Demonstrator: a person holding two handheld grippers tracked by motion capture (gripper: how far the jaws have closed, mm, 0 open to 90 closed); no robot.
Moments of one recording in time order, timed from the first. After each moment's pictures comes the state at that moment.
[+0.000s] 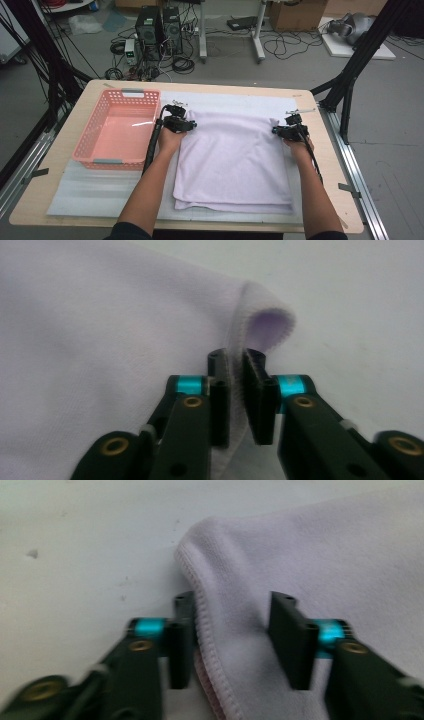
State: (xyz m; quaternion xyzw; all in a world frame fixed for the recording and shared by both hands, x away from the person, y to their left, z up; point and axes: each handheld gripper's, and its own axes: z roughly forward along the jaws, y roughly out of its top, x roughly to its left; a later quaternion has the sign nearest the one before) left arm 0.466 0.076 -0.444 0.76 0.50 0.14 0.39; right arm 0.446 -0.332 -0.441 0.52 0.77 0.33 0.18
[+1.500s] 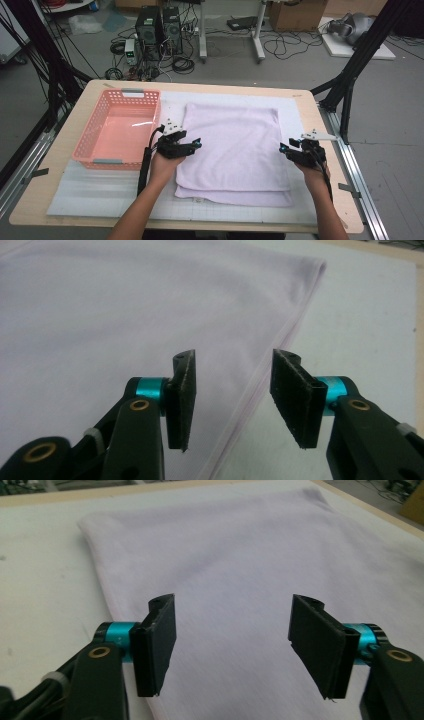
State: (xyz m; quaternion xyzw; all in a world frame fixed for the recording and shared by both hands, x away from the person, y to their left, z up) left arm 0.348 0.085 -0.427 0.74 0.42 0.18 0.49; right arm 0.330 -0.347 -0.419 0.47 0.75 0.41 0.23
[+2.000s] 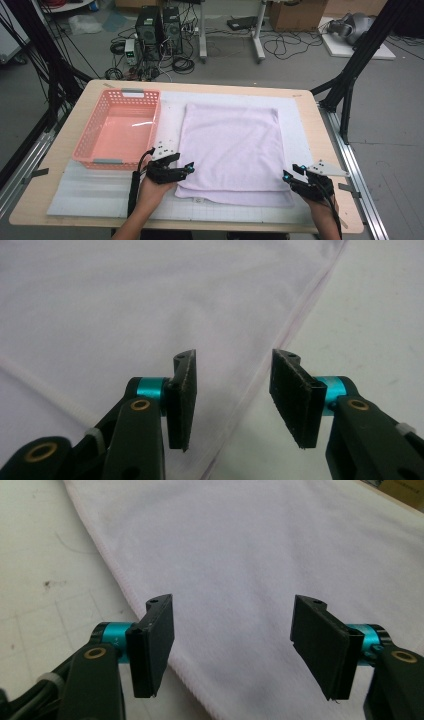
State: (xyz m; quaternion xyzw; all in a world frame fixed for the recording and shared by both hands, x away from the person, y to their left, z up) left arm 0.289 0.107 -0.441 0.75 0.42 0.14 0.49; right arm 0.245 -0.345 -0.433 0.44 0.76 0.41 0.24
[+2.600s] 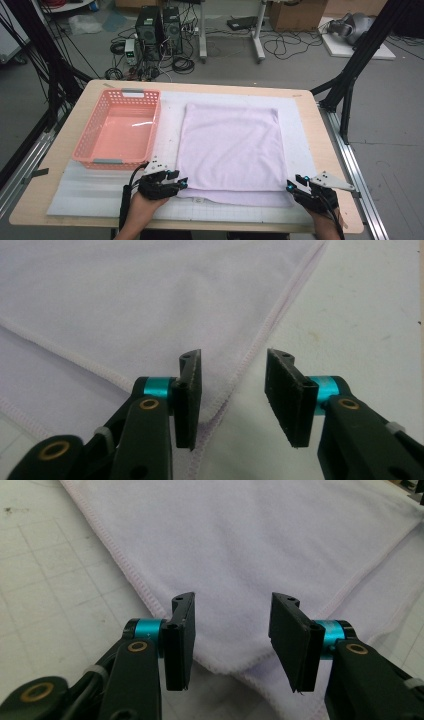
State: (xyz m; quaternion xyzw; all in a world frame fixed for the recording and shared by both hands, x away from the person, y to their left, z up) left arm 0.255 0.120 -0.447 0.78 0.41 0.10 0.46; right arm 0.222 -0.349 -0.438 0.47 0.75 0.40 0.24
